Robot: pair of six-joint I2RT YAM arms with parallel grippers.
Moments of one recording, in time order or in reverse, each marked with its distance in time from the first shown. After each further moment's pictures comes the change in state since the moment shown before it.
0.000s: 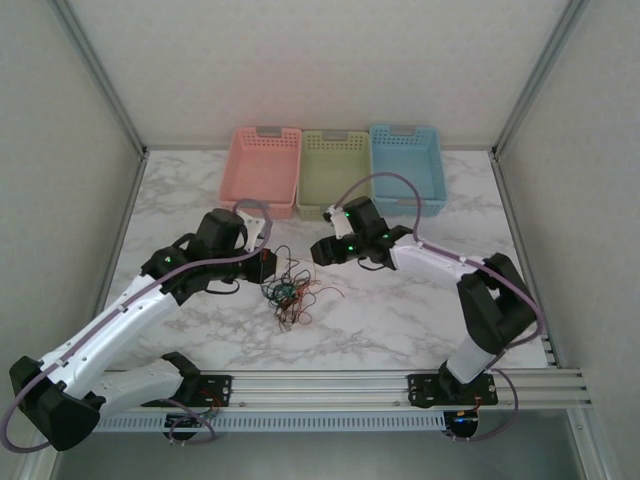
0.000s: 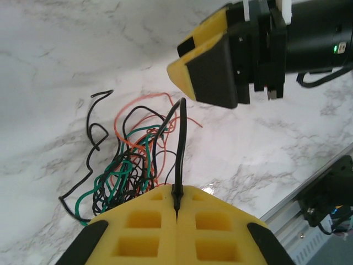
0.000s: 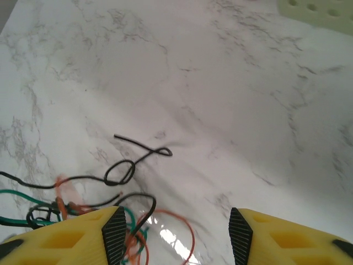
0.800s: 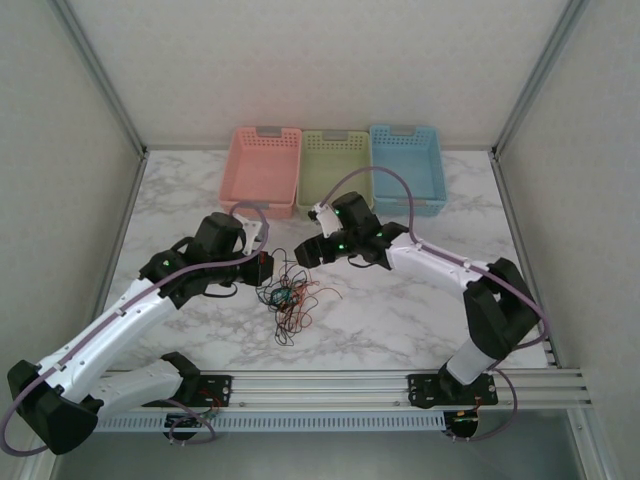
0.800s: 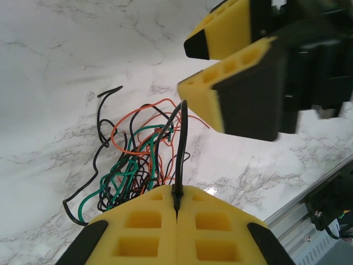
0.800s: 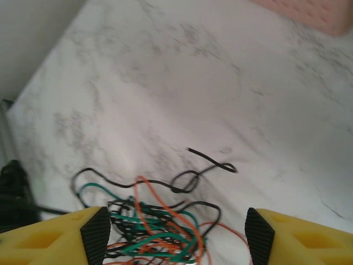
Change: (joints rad) left arm -0.002 -0.020 -0.014 -0.006 -0.027 -0.015; right arm 0.066 -0.068 0.054 -0.038 -0.077 -0.029
